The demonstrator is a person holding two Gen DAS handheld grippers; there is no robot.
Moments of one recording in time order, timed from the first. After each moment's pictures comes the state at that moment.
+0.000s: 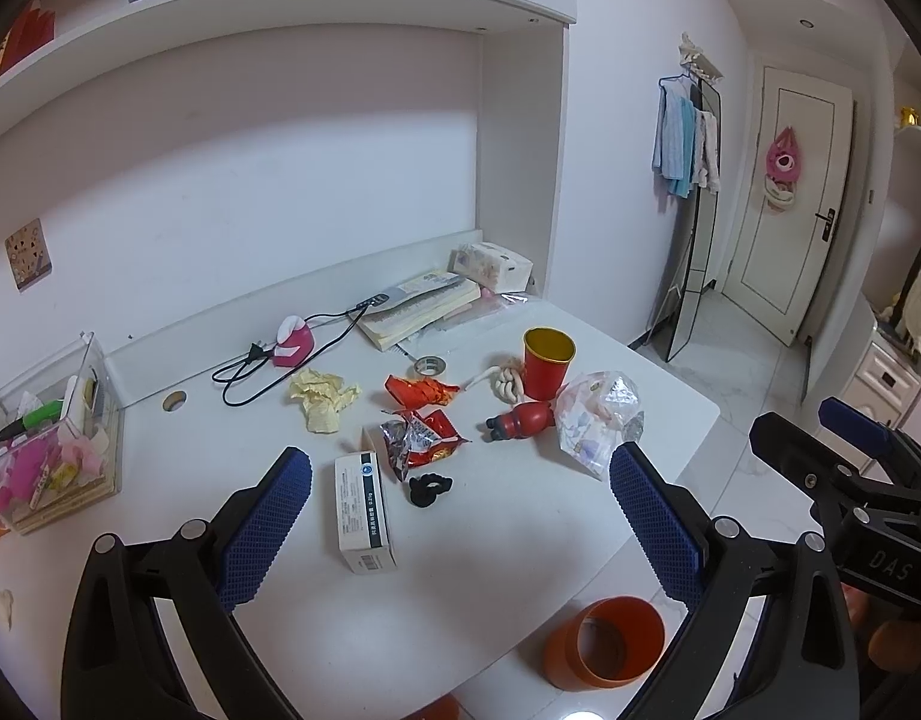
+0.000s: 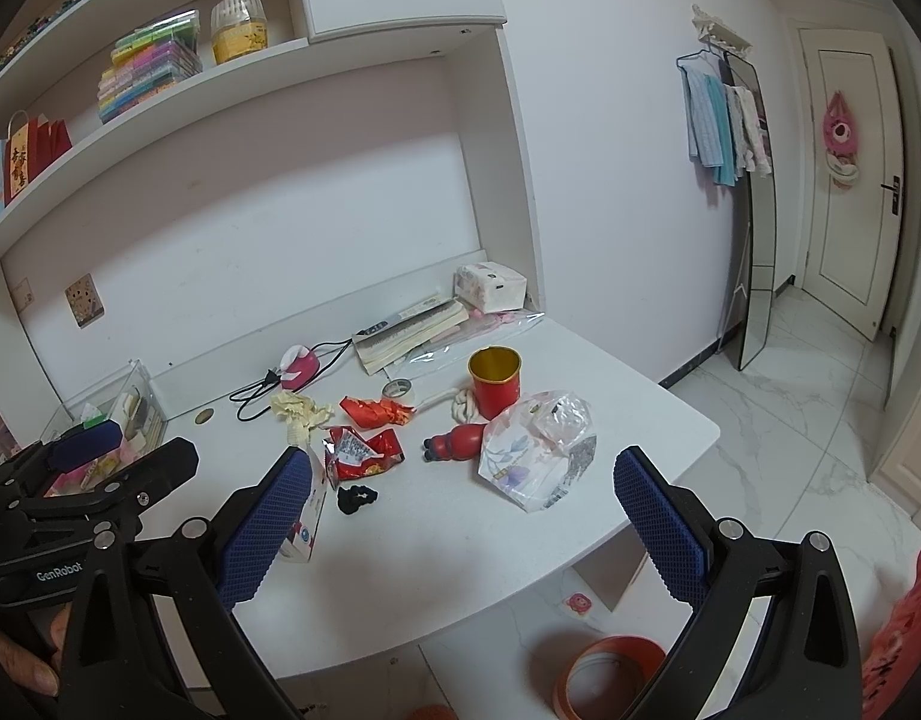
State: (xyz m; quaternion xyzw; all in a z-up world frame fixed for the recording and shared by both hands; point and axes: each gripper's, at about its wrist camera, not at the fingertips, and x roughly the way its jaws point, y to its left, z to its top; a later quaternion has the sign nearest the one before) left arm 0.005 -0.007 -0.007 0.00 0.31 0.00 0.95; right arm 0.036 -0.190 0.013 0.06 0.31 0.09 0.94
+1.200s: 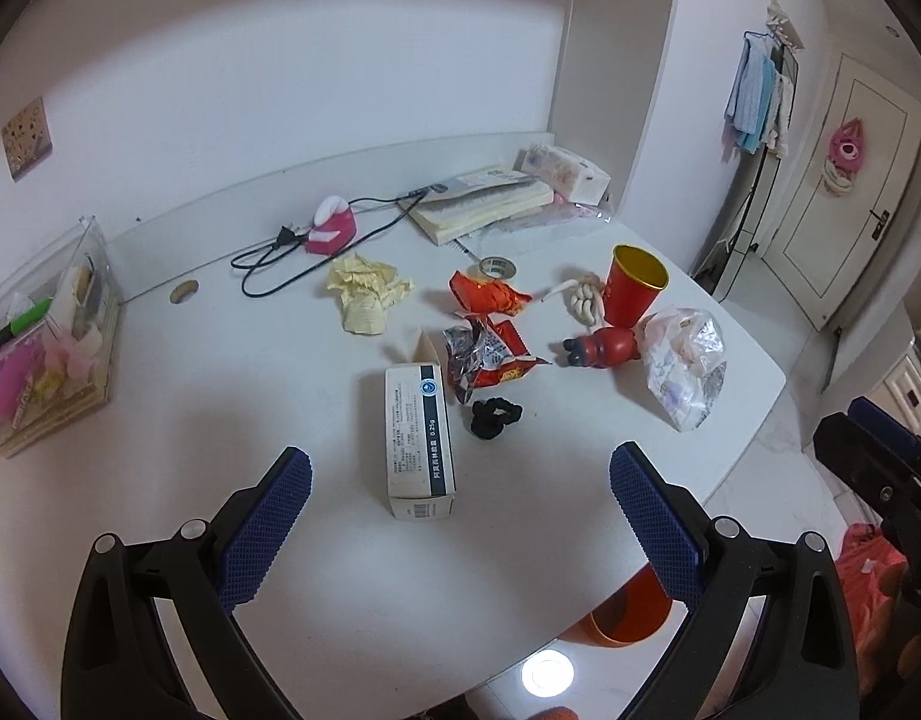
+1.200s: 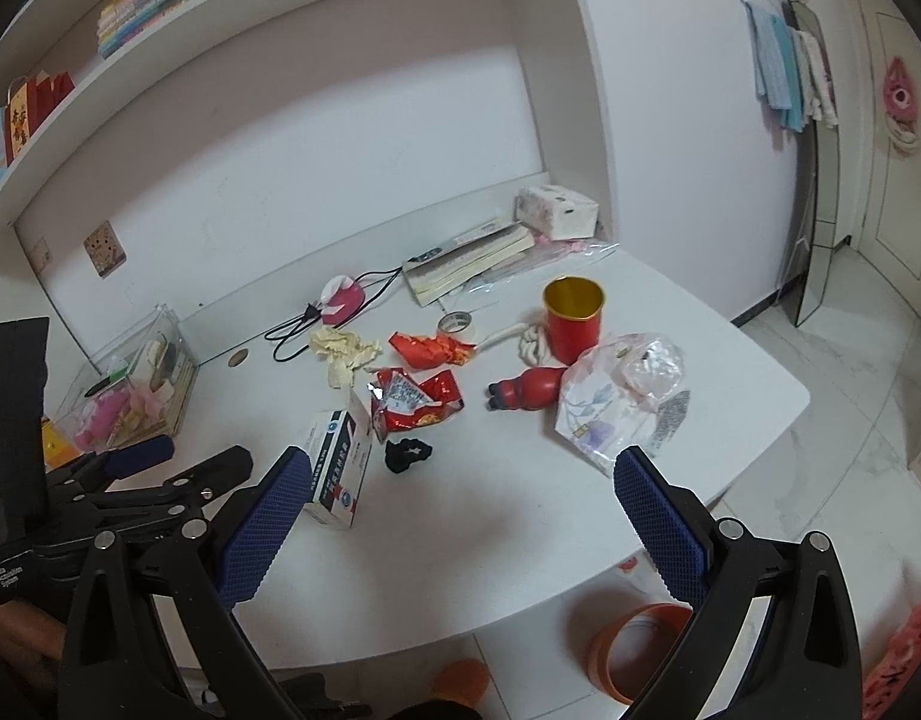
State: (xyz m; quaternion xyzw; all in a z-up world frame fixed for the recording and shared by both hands) left arm 0.050 0.052 -0.059 -0.05 0.43 0.03 0.90; right arm 0.089 -0.145 -0.034 0.06 0.39 0.16 0.90
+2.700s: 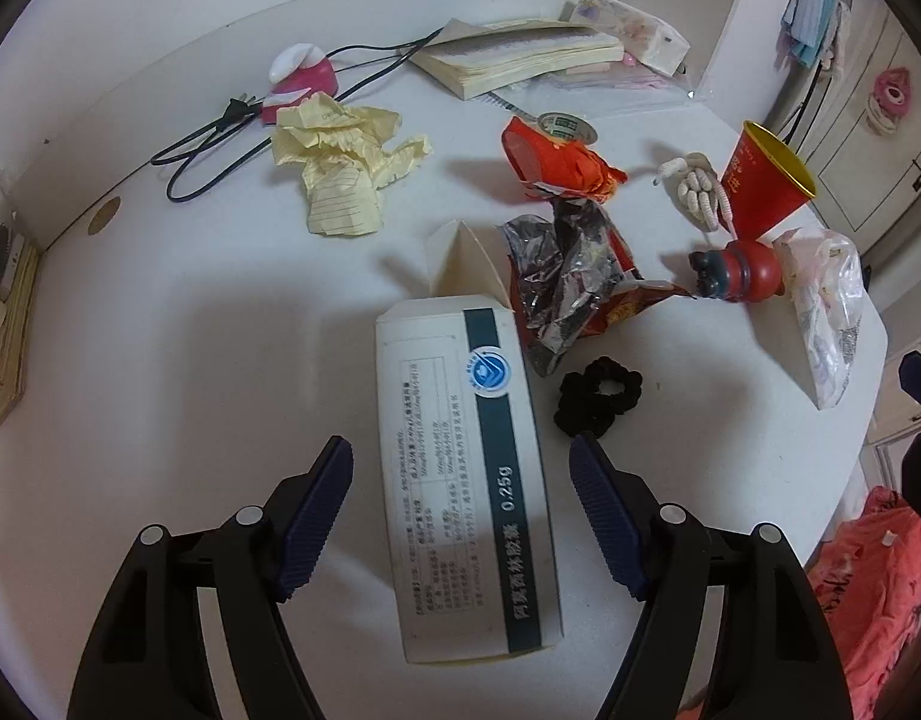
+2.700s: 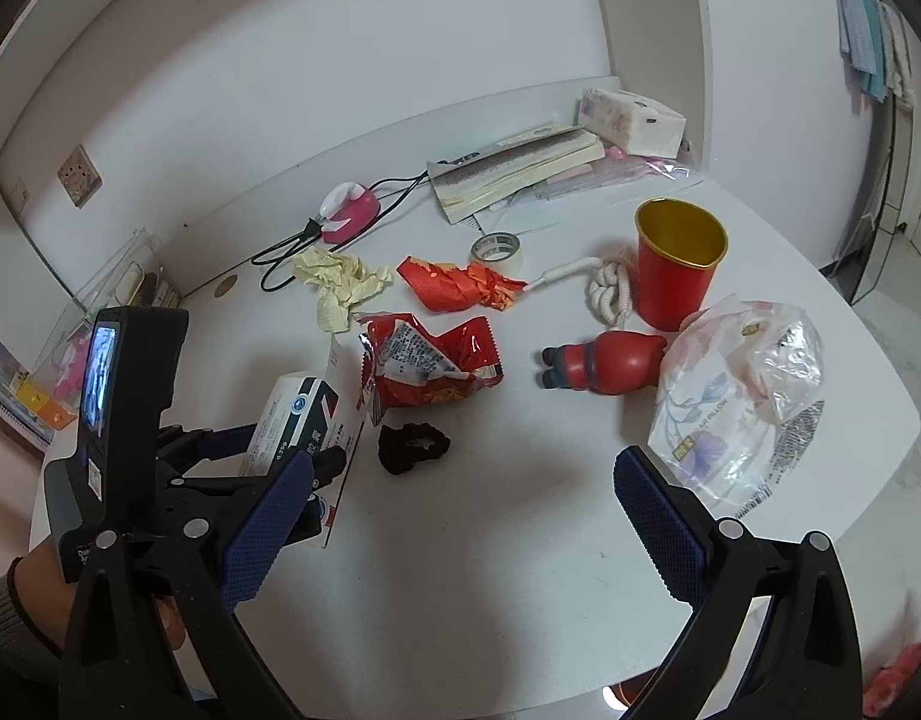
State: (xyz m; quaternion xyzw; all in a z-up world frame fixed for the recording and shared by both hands) left arm 0.153 0.084 -0.178 -0.04 0.55 0.03 0.83; right arm 0.187 -0.091 -0.122 0.03 0.47 0.21 0.85
